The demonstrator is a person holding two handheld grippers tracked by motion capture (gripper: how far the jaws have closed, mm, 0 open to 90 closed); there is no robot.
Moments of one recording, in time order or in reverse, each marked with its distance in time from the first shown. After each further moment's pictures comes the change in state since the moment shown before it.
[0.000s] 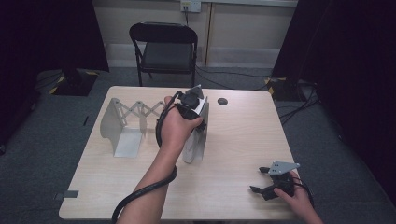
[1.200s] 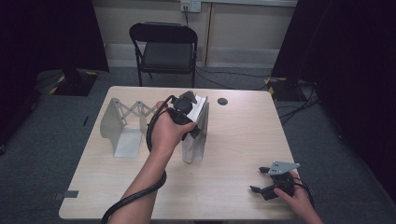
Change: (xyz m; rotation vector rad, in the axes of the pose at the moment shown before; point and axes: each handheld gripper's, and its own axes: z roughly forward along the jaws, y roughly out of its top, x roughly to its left) left arm 0.012 -0.021 -0.002 -0.001 -0.036 0.017; right arm 0.000 0.000 0.000 0.000 0.000 0.001
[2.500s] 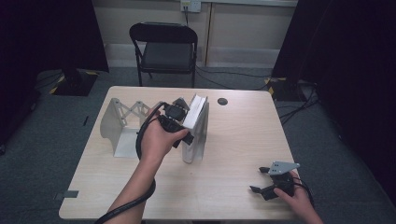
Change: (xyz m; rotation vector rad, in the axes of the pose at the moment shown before) left arm 0.008 -0.028 -0.003 -0.019 -0.039 0.002; right arm 0.000 0.000 0.000 -0.001 0.000 -0.001
